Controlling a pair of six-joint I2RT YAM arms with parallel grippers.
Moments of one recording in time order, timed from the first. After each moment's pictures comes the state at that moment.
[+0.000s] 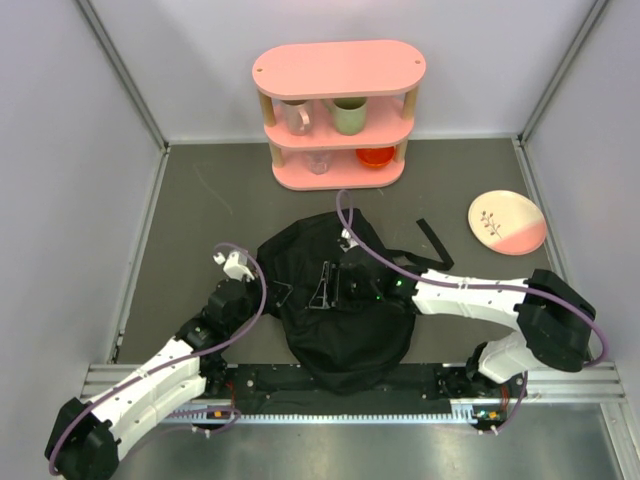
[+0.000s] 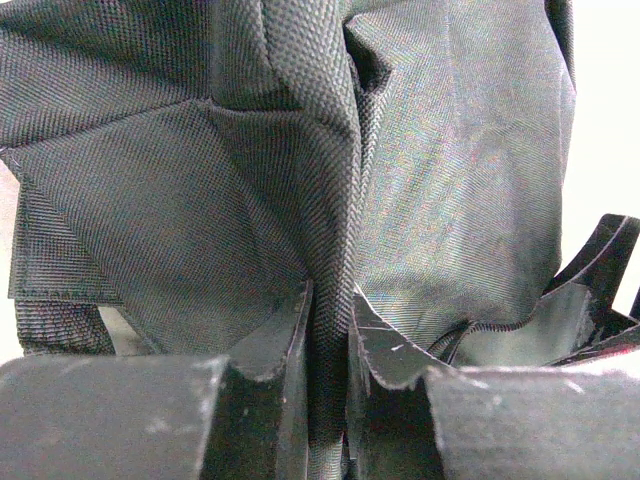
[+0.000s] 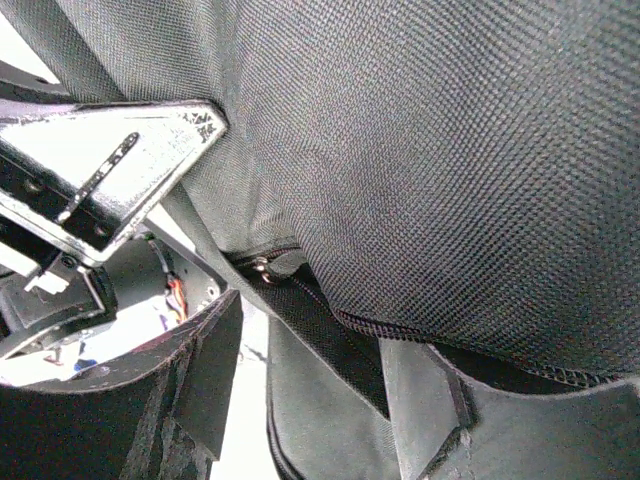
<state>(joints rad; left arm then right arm) -0.62 0.60 0.16 0.05 -0.04 -0.90 1.05 1.44 0.83 -0.12 -0.05 1.00</state>
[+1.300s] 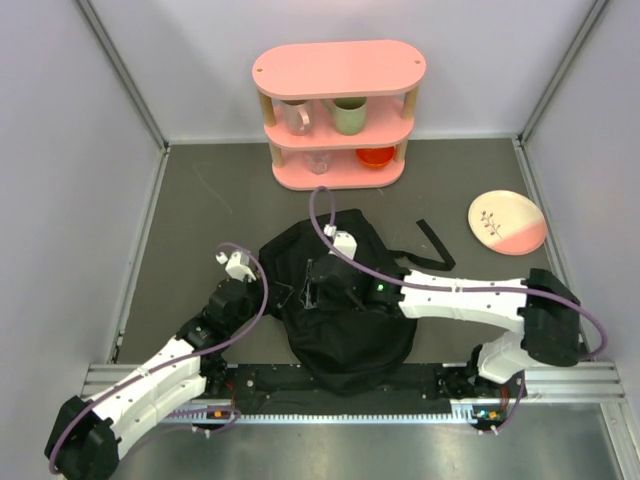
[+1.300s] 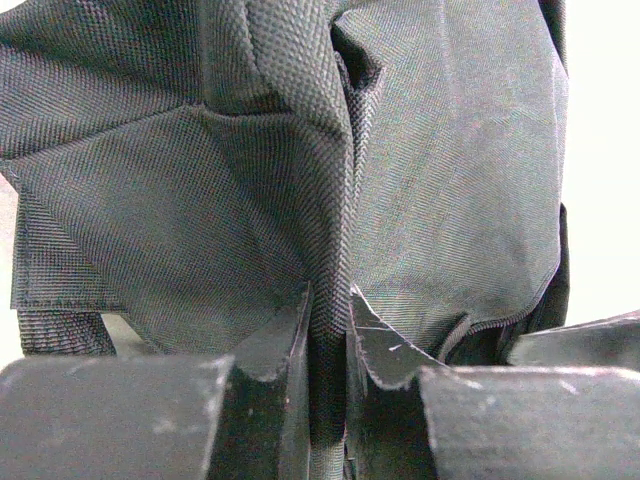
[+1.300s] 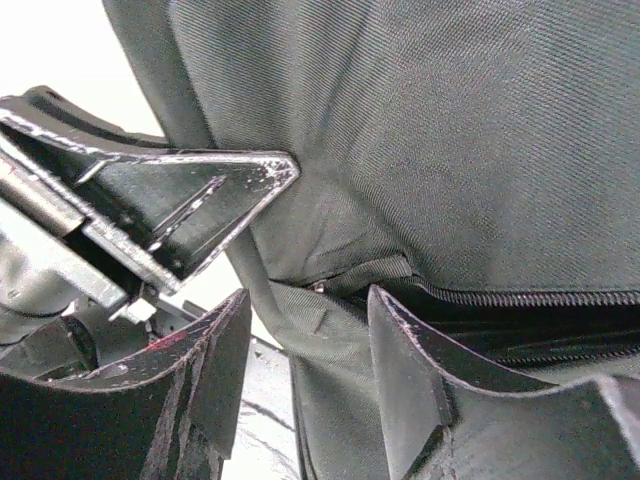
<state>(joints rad) -0.61 0.62 0.15 0.07 -0.01 -0.89 1.23 1.46 1.07 -0.38 0.34 1.01</state>
